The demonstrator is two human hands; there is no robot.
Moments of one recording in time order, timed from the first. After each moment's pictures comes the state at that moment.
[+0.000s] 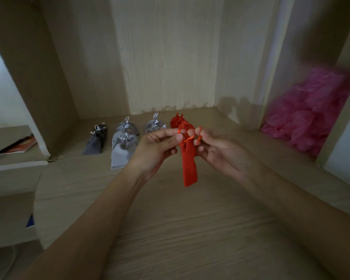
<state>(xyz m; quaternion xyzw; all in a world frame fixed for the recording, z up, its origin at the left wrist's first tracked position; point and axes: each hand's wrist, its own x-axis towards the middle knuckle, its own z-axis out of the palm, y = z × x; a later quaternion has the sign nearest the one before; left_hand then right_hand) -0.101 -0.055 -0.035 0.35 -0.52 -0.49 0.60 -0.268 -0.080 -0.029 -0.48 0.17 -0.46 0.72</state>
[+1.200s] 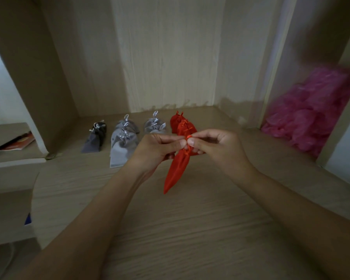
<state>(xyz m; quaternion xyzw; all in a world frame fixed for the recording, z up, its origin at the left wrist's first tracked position) -0.100 -0.056 -0.036 0.43 -0.56 -0.45 0.54 -0.265 -0.079 -0.038 -0.69 0.30 -0.53 0.40</state>
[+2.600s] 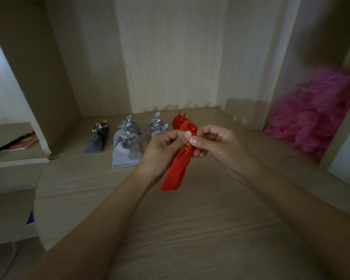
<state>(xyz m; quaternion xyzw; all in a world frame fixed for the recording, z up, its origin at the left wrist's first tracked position) -0.116 -0.045 -0.034 0.39 -0.61 -0.39 0.58 -0.264 -0.075 -0.024 -0.66 0.27 -0.48 0.52</state>
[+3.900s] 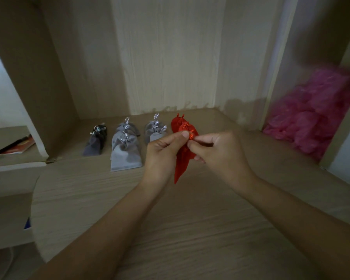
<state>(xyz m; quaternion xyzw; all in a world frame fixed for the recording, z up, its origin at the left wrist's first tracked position) -0.131 -0.048 -0.042 0.38 -0.49 -0.38 0.68 -0.253 -0.057 -0.023 -0.72 0.39 -0.50 0.27</state>
